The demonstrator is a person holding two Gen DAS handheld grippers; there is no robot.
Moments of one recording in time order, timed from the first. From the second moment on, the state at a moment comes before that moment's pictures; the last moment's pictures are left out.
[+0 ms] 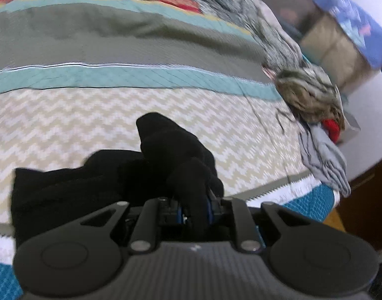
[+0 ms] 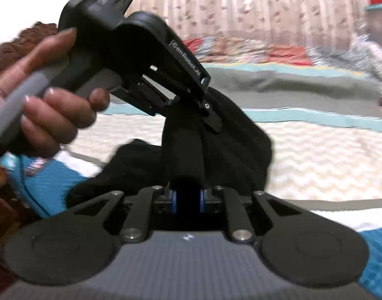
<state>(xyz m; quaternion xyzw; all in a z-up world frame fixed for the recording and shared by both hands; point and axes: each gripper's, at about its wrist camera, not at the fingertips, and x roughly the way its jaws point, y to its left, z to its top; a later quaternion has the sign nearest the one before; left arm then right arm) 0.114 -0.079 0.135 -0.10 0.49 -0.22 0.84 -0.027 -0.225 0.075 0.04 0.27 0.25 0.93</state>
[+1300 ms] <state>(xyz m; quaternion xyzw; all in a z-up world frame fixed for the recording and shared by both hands) 0.054 0.027 0.104 -0.07 0.39 -0.13 0.91 0.084 -0.202 0.069 0.15 0.40 0.27 0.86</state>
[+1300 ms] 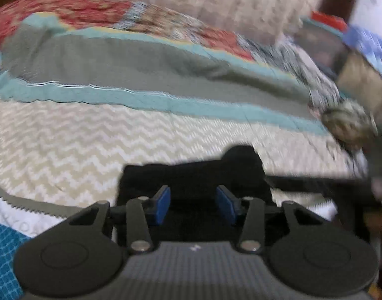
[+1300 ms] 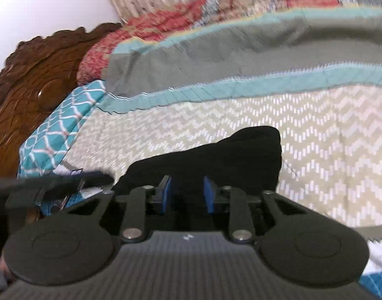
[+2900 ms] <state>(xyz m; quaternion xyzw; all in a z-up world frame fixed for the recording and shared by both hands) 0.118 0.007 0.138 -0.10 0.32 -0.16 0.93 0.061 -0.198 0.140 0.07 0.21 0.28 0.93</state>
